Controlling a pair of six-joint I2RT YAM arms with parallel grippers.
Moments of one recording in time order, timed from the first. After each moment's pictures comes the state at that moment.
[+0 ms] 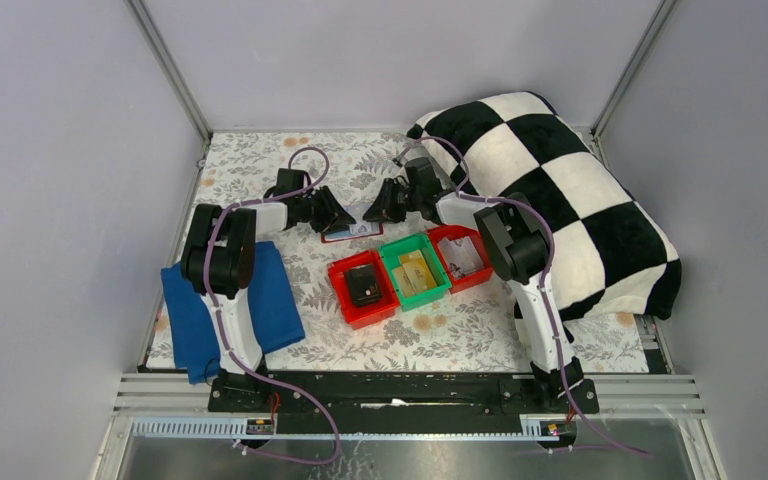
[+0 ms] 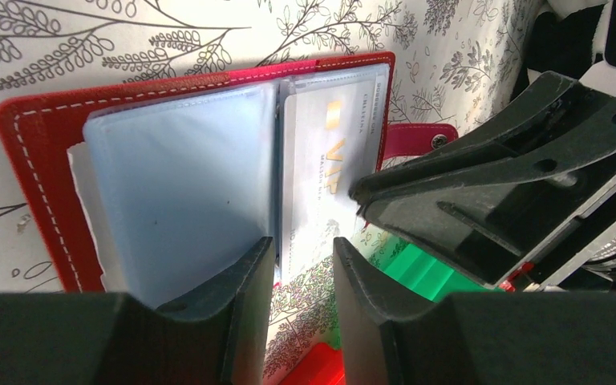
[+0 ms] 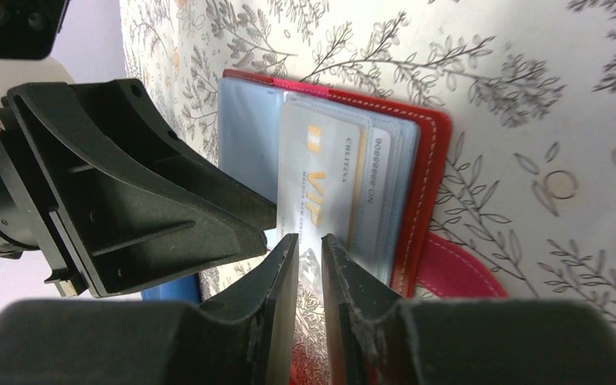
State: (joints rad) left arm -0.15 1.99 1.13 -0.01 0.58 -0.73; right arm 0.52 2.36 1.60 0.13 -0.56 0.79
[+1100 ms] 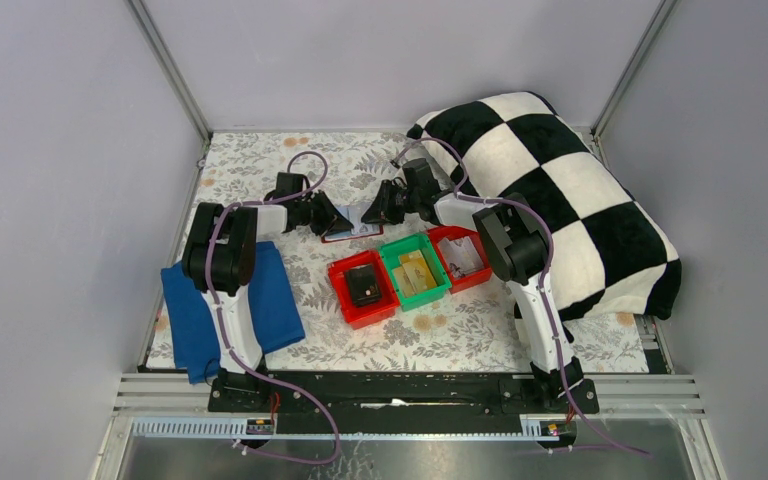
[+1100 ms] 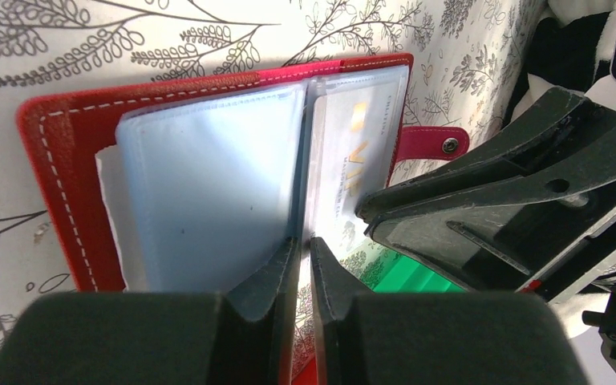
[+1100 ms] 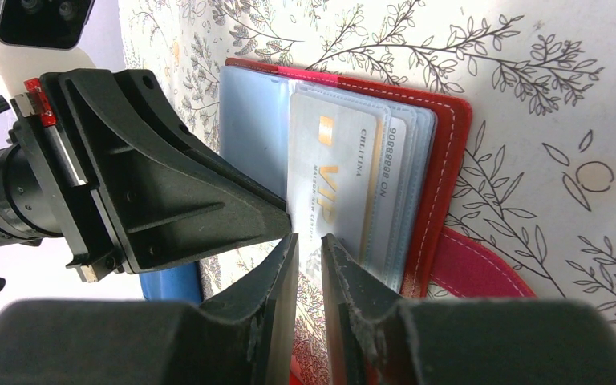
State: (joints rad) left arm -0.14 2.01 1.11 0.04 0.60 -0.76; right arm 0.54 2.36 1.60 0.12 -0.57 0.79
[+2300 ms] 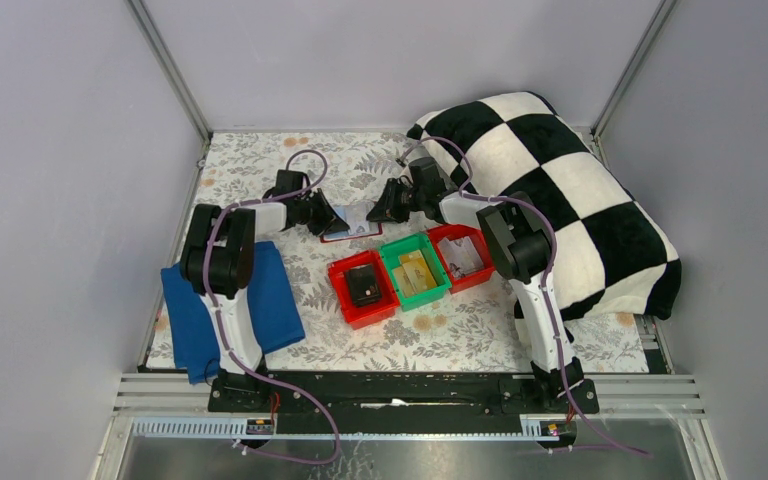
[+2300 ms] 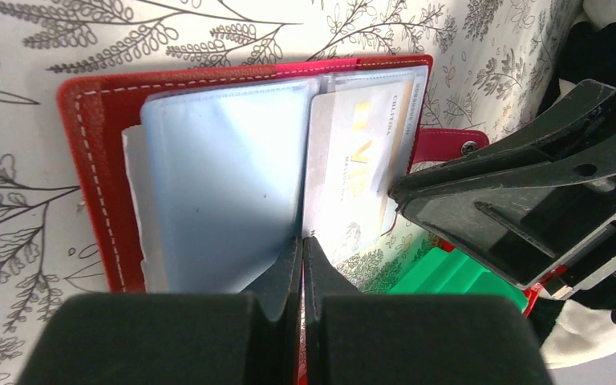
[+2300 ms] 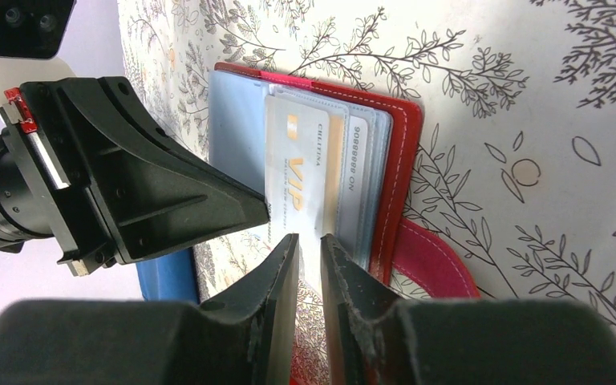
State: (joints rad) left arm -0.14 1.98 1.13 -0.04 0.54 -0.72; right arm 0.51 2.35 1.58 0.12 -0.59 0.78
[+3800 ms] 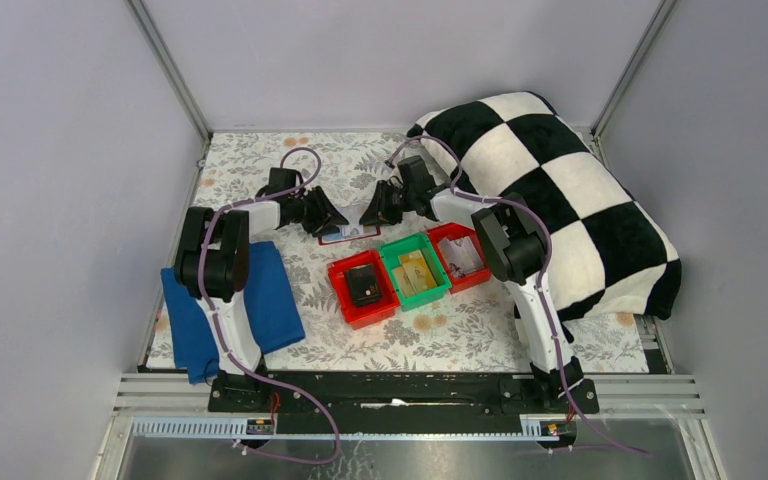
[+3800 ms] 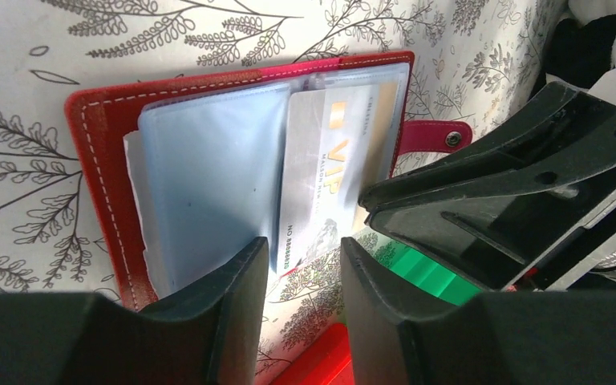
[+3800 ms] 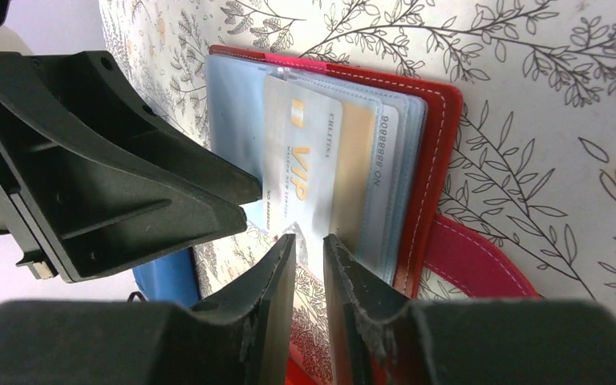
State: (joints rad) left arm -0.11 1.95 1.13 -0.10 0.56 -0.69; right arm 0.55 2.37 1.68 -0.02 -0.58 0.74
